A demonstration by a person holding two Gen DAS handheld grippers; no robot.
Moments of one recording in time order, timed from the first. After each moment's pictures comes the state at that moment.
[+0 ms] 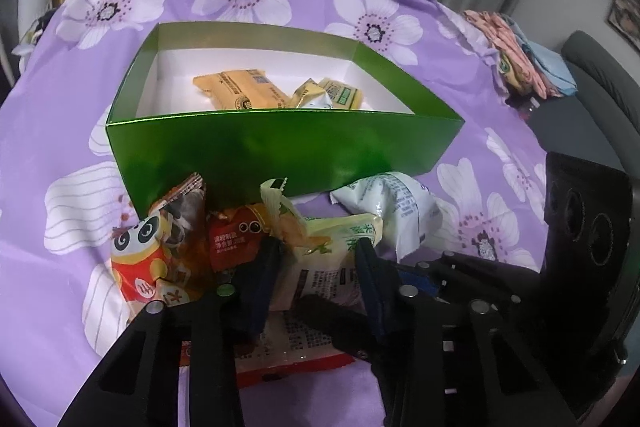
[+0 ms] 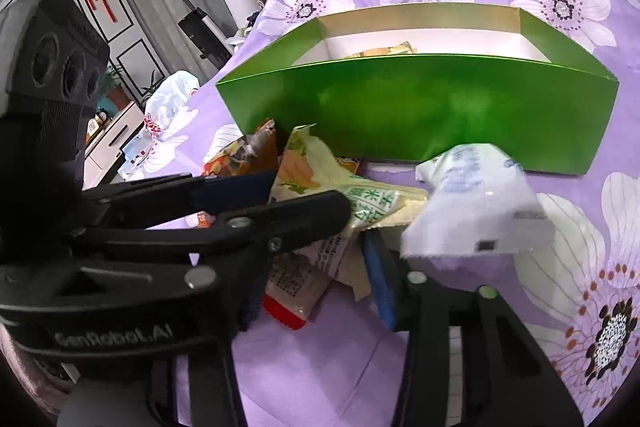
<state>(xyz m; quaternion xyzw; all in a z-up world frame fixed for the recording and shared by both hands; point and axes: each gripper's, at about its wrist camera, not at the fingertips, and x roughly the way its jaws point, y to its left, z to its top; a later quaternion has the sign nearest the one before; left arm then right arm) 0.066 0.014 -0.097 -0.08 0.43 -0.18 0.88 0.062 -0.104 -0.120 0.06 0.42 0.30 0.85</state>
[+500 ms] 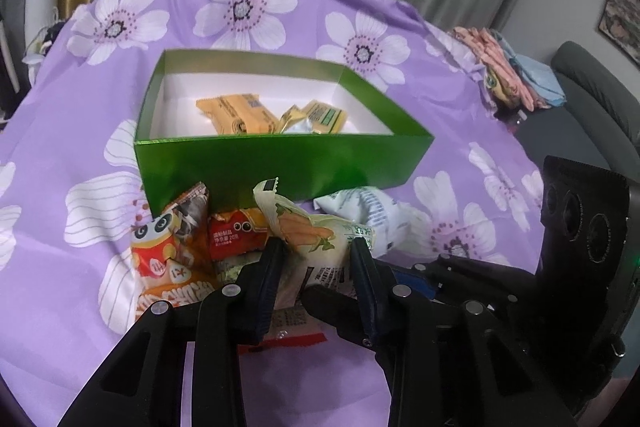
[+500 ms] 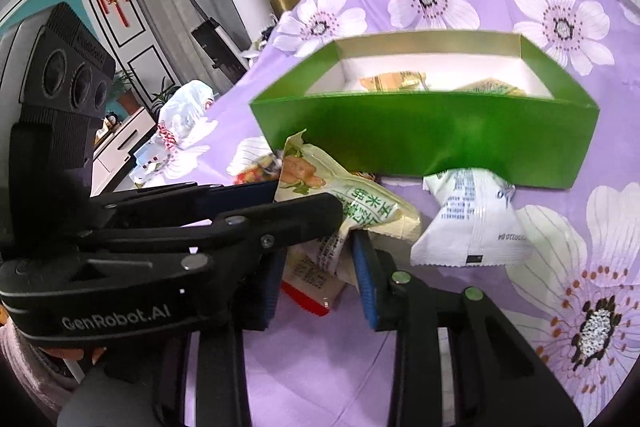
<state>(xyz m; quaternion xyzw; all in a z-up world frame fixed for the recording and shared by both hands) 0.038 0.015 -0.064 -0.09 0.40 -0.18 0.89 0.046 -0.108 -0.093 0.06 0.39 0.31 0.86</state>
